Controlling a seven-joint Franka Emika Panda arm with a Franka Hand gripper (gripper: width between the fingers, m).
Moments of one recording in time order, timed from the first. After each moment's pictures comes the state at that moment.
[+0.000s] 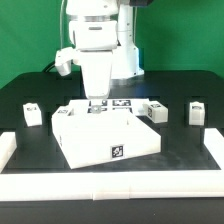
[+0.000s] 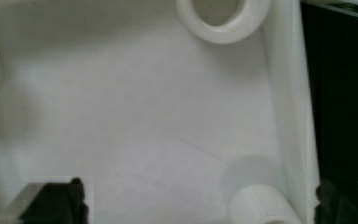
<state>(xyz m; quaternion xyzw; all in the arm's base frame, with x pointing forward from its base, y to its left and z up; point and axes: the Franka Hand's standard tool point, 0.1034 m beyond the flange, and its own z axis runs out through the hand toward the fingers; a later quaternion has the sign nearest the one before) 0.457 -0.056 0.062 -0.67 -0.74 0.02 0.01</state>
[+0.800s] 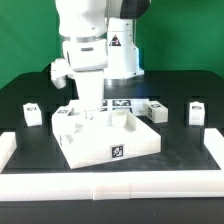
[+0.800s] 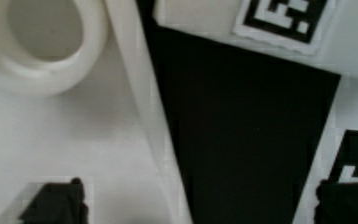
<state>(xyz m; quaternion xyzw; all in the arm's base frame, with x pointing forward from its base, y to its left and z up) 0.405 -0.069 0.027 -0.65 -0.76 0.04 0.05</state>
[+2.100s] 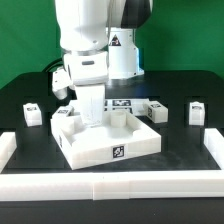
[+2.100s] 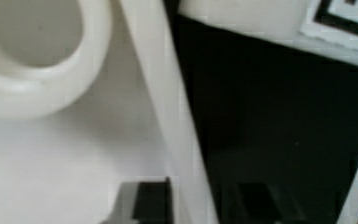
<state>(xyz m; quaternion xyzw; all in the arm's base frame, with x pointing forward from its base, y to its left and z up) 0.414 -0.069 0.011 -0.66 -0.75 0.05 0.06</state>
